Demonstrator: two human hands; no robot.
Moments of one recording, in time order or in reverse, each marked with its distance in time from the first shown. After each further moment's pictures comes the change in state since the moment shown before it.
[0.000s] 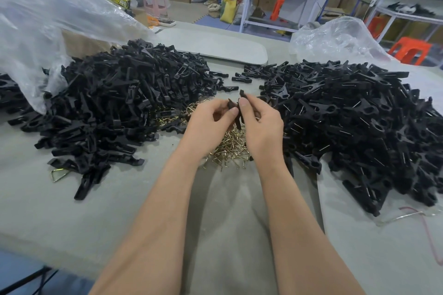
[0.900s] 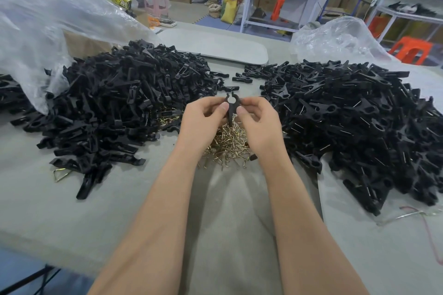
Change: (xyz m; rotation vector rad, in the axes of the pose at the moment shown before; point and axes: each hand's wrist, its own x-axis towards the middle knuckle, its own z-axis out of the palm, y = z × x) left_hand 0.006 -0.010 -0.002 -0.217 0.135 -0.101; right_hand 0.002 0.001 -0.003 0.085 -0.121 0.117
